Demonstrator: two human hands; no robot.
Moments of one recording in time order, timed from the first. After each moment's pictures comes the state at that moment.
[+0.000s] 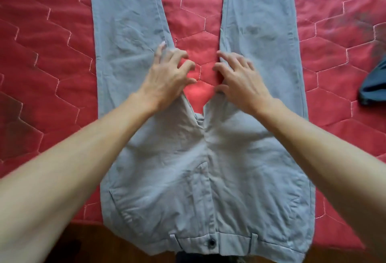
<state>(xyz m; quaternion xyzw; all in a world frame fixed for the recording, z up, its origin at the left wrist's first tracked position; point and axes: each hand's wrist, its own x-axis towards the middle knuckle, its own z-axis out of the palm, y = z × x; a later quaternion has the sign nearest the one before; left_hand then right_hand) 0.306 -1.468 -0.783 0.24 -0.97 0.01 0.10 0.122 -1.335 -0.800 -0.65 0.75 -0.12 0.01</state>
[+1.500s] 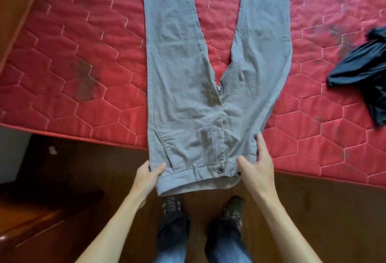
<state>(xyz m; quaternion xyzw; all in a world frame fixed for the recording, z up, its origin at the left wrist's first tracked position) 0.594 -1.198 -0.754 0.67 -0.38 -0.63 0.07 0.350 -1.085 -0.666 -0.16 0.83 -0.41 0.35</state>
